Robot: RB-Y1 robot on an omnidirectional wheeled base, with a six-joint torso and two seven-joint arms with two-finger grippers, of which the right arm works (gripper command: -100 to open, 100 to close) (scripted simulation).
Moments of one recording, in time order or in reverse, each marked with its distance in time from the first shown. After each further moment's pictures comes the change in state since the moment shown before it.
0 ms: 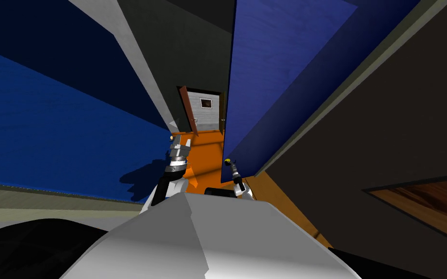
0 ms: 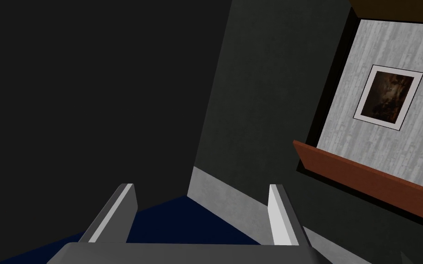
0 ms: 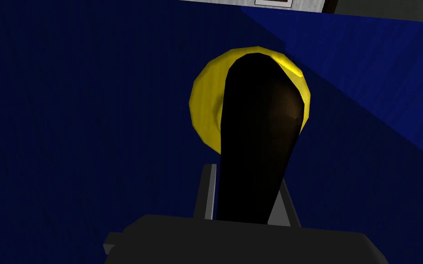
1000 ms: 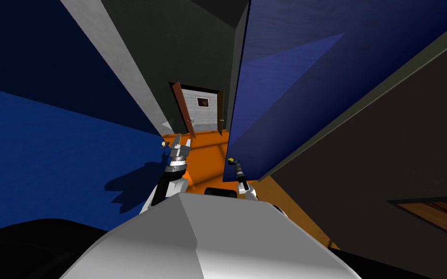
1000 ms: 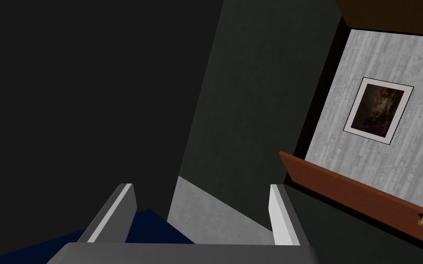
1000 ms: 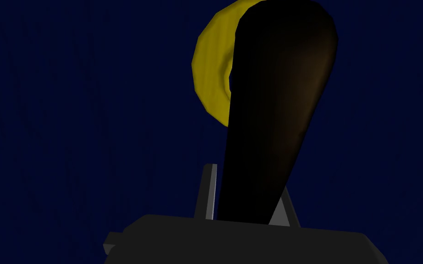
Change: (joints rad) arm -0.007 -0.042 -0.094 0.001 -0.051 0.005 0.030
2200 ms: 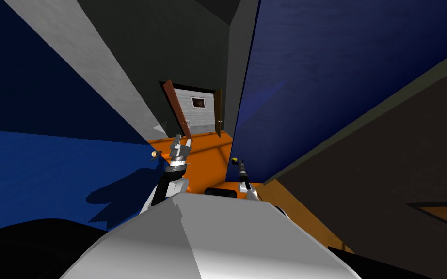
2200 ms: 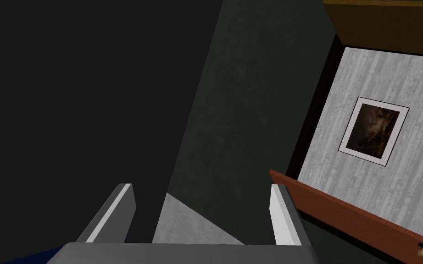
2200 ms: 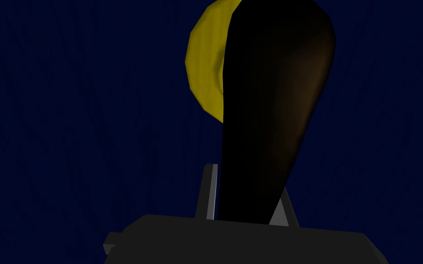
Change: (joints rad) arm -0.011 0.003 -0.114 0.016 -0.060 0.001 0.041
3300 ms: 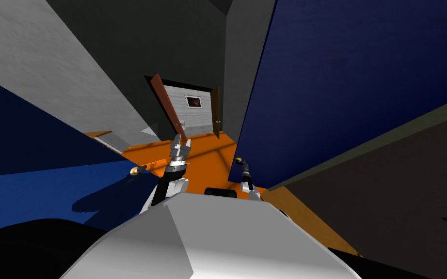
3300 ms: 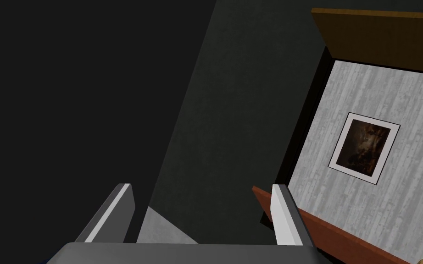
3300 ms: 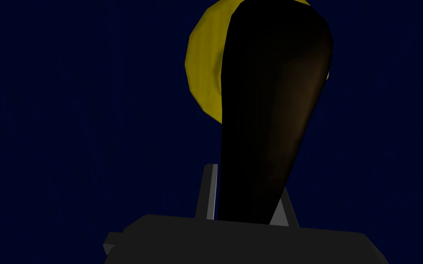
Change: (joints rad) arm 0.022 -0.014 -0.089 -0.038 -0.050 0.020 0.031
